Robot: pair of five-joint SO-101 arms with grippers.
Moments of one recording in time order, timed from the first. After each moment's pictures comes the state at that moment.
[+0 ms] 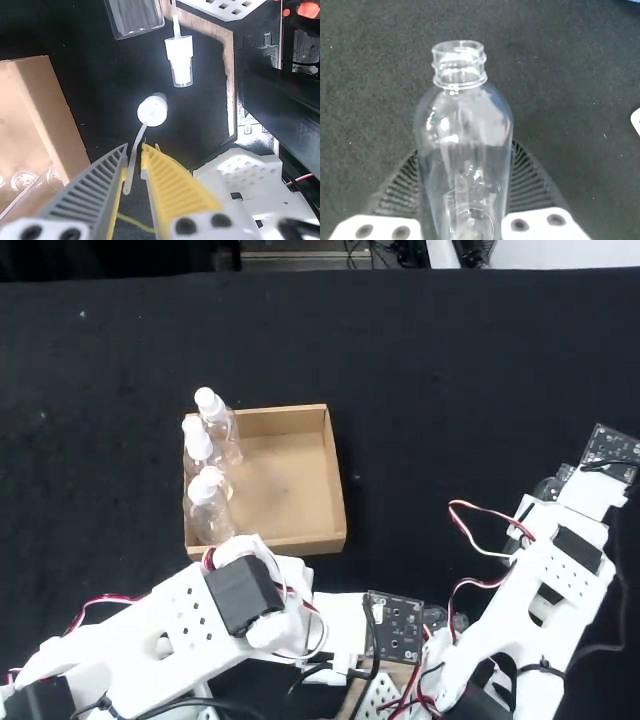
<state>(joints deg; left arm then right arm) 57.6 -39.9 26.2 100.4 -38.0 41.1 -36.4 59.2 41.0 10.1</state>
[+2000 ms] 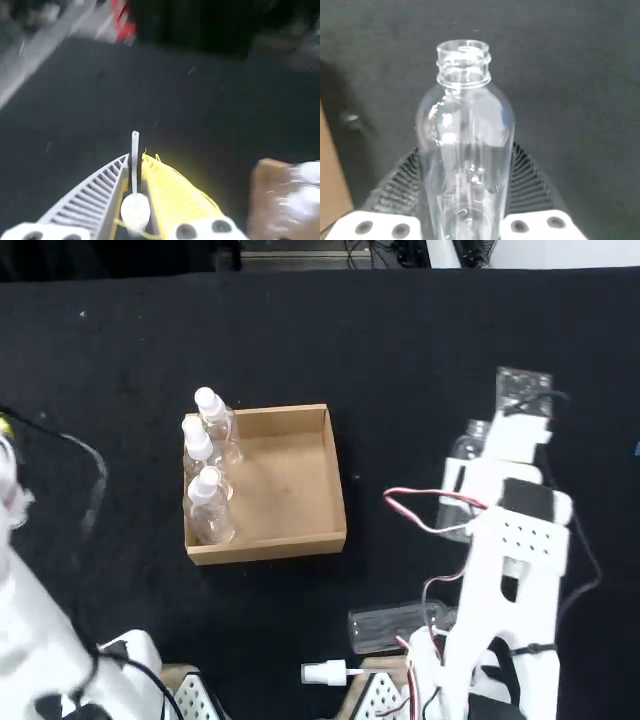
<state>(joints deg) -34.5 -40.1 -15.4 93.4 -11.4 17.1 -36.4 45.1 60.9 4.1</state>
